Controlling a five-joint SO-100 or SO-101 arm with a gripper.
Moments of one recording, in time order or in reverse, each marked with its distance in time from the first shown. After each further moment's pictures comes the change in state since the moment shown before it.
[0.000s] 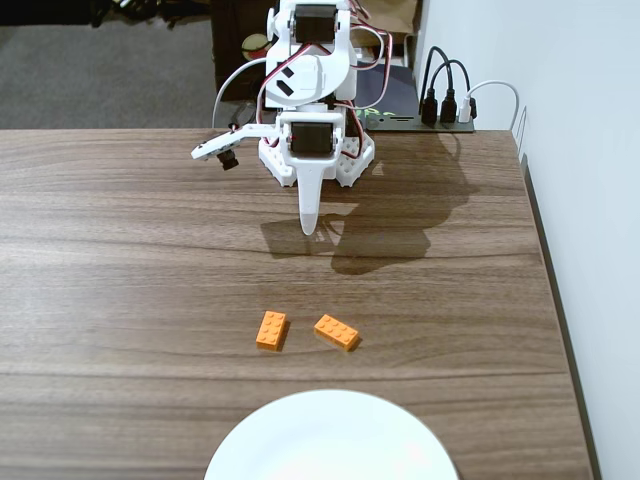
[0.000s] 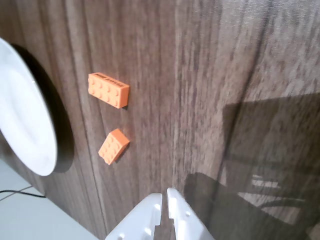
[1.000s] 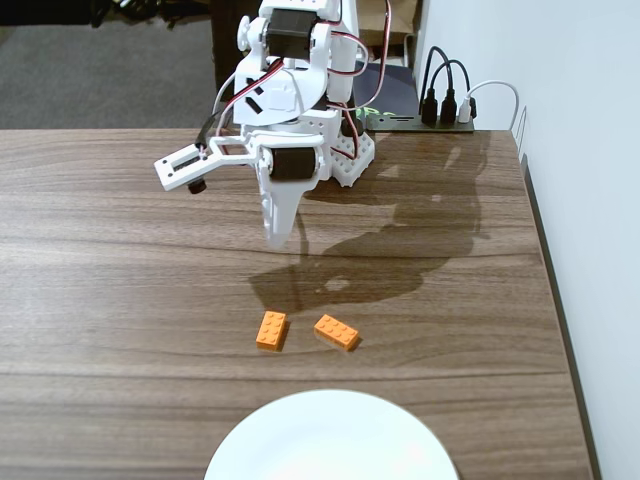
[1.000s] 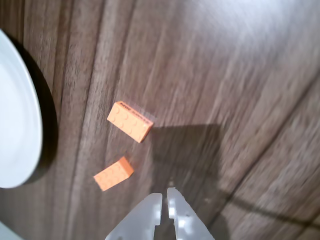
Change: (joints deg) arm 8.5 -45.0 -24.2 -10.5 -27.6
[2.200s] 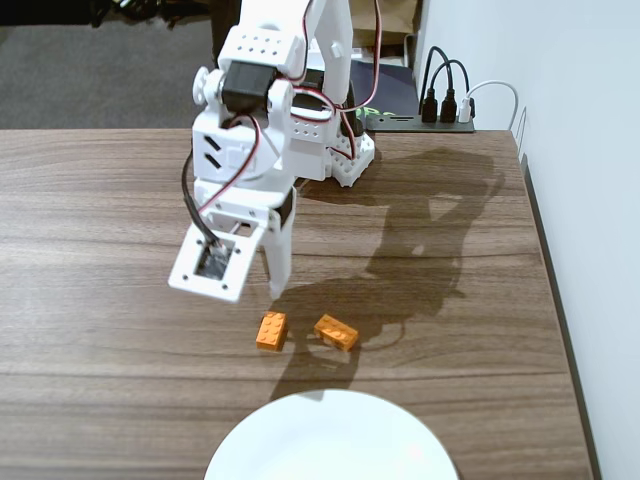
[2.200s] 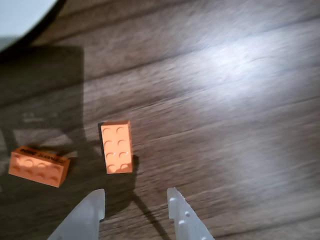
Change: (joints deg) arm 3.9 -35.7 -23.4 0.7 -60.8
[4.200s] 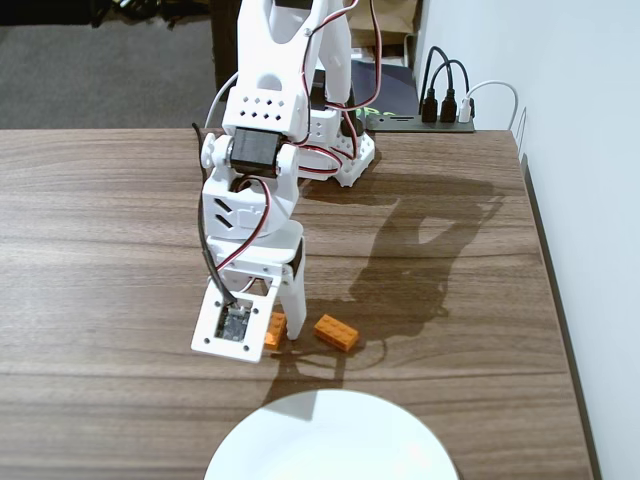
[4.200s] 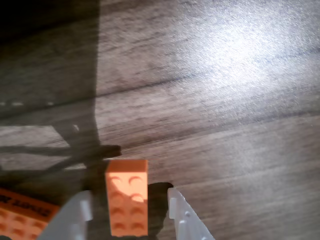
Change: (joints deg) arm -2.6 -15.4 -2.0 -10.0 -0.5
